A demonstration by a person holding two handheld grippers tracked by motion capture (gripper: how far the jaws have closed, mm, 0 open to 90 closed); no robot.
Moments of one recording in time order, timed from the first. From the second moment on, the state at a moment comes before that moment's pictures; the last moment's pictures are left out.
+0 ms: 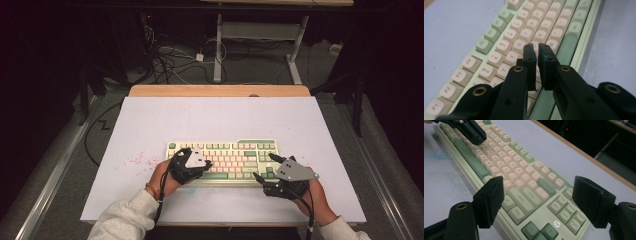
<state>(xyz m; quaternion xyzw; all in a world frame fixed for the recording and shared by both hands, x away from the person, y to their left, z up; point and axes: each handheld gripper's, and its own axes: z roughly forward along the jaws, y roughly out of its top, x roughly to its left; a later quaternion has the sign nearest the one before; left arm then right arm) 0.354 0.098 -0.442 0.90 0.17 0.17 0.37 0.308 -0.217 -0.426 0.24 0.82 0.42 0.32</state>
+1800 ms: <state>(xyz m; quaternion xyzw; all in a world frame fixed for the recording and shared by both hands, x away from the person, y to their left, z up) 0.301 0.191 -0.454 0.83 0.25 0.29 0.40 0.341 -0.175 -0.431 0.22 0.86 0.39 0.25</state>
